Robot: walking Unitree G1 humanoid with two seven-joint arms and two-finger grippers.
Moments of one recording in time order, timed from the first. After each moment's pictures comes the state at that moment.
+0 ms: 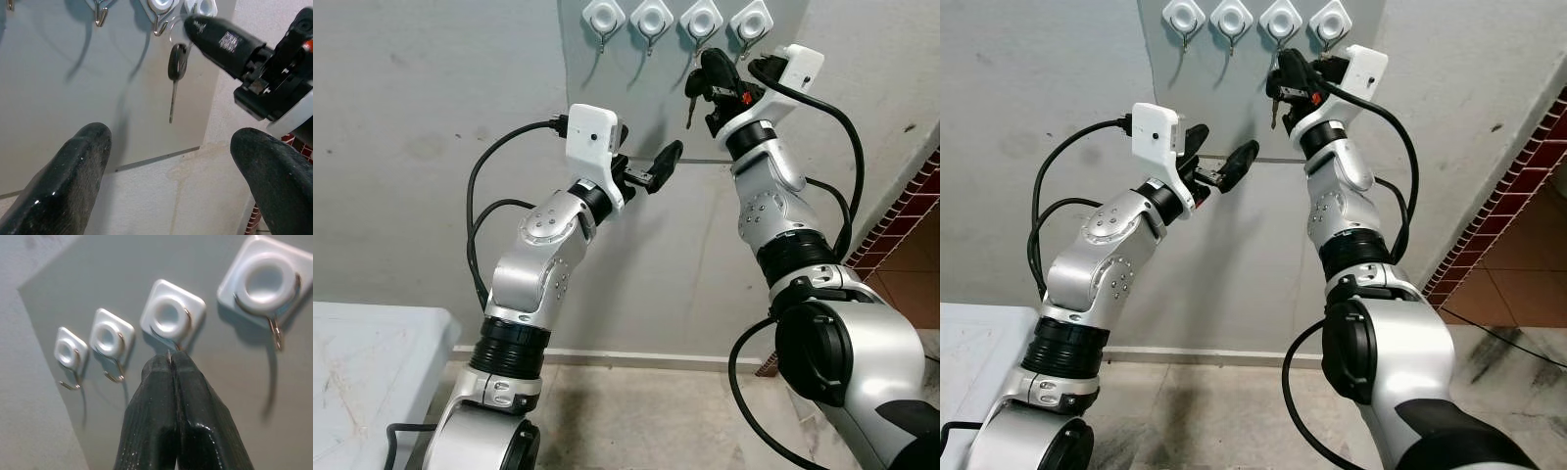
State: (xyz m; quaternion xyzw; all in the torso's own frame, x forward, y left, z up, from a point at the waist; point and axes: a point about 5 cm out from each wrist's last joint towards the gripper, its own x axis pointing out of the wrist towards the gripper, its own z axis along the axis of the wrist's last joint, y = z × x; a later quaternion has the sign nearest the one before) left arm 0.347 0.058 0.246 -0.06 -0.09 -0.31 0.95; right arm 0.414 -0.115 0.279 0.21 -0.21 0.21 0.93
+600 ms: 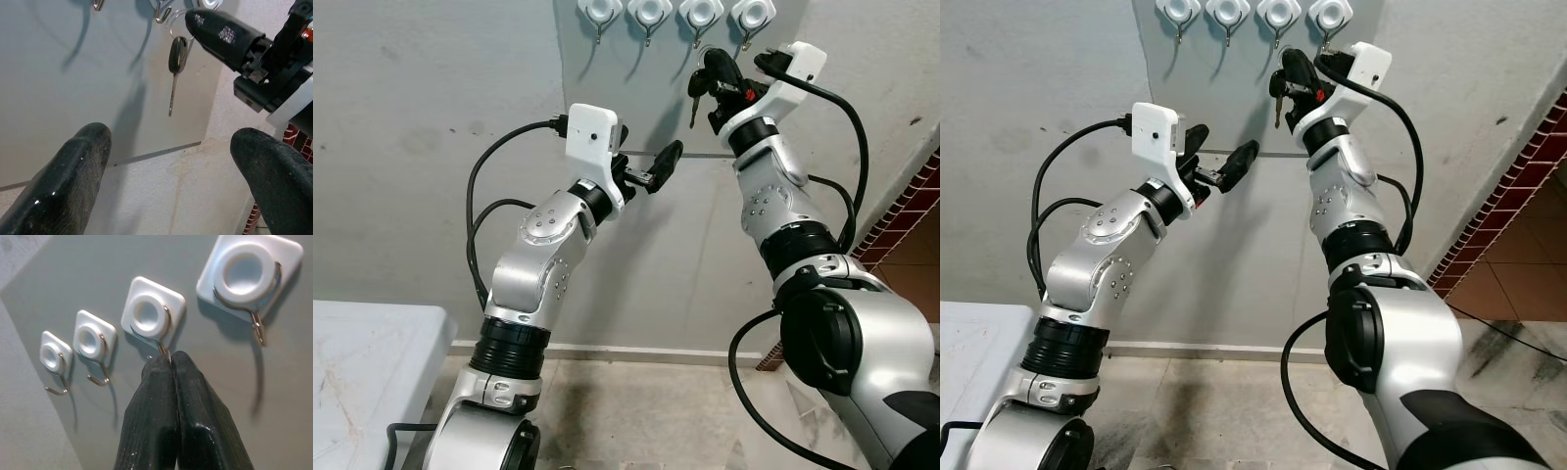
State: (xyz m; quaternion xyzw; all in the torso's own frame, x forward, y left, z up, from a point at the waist) left arm 0.346 0.058 0.246 -0.06 -0.09 -0.31 0.95; right arm 0.417 -0.117 0.287 0.23 -0.20 0.21 0.93
